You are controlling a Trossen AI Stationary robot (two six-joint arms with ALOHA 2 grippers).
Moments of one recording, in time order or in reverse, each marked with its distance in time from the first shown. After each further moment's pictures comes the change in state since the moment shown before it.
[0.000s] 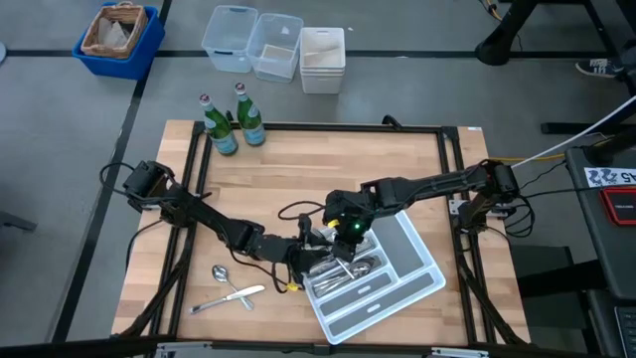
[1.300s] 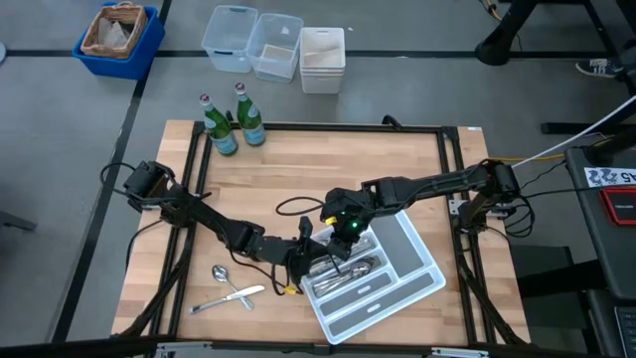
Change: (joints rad) left arm 0.001 0.002 0.000 -0.013 0.011 0.107; right arm 0.000 -0.001 0.001 0.063 0.043 0.050
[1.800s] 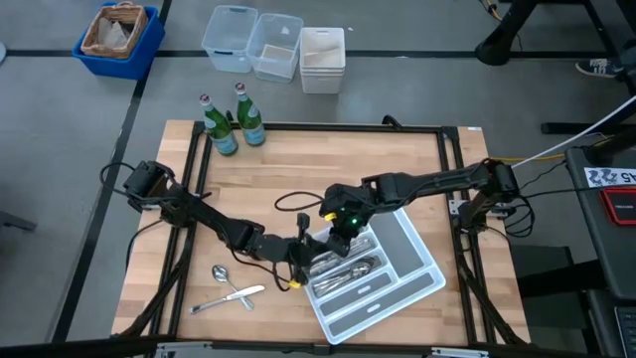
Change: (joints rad) left arm -0.001 0.000 0.001 0.010 -0.015 -0.269; right arm -0.020 0.000 0.053 -0.049 0.043 -0.039
